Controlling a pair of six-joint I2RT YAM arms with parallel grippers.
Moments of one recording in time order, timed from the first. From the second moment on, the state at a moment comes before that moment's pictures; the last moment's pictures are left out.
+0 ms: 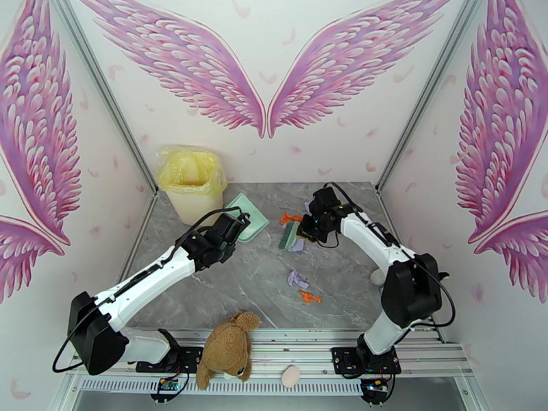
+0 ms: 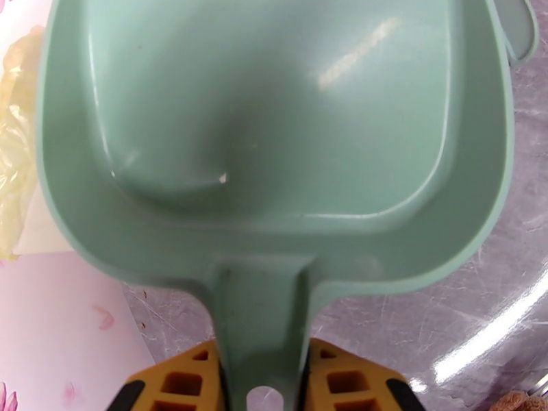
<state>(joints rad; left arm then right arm) -0.70 1.39 1.20 -0.80 -0.50 0.24 0.29 1.65 1.40 -0.82 -0.35 0.62</state>
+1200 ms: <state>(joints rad) -0.80 1.43 1.16 -0.76 -0.48 0.16 0.18 2.03 1.60 -0.52 -0.39 0.96</state>
